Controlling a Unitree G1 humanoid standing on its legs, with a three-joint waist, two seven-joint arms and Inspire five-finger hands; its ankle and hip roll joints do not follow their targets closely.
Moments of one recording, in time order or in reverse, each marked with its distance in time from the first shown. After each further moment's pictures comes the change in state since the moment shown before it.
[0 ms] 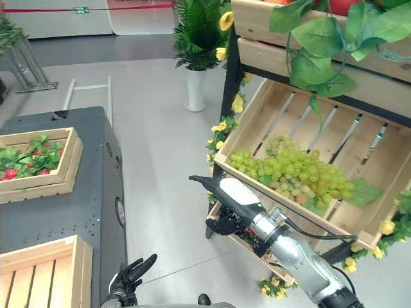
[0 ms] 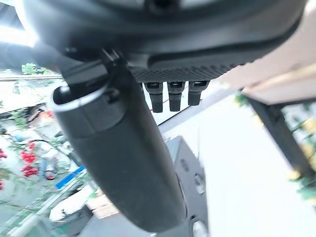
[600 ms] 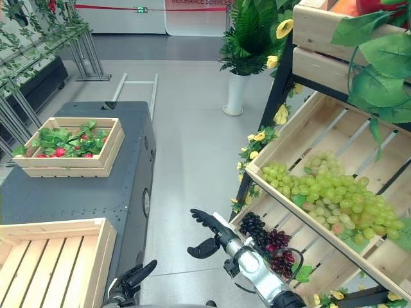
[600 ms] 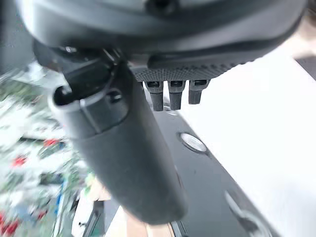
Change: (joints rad) left arm 0.020 0.007 -0.045 0.005 0.067 0.023 0.000; right arm -0.056 0.349 0.161 0.667 0.379 0.180 -0.005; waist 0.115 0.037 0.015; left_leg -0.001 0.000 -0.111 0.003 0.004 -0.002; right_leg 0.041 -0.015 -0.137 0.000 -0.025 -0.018
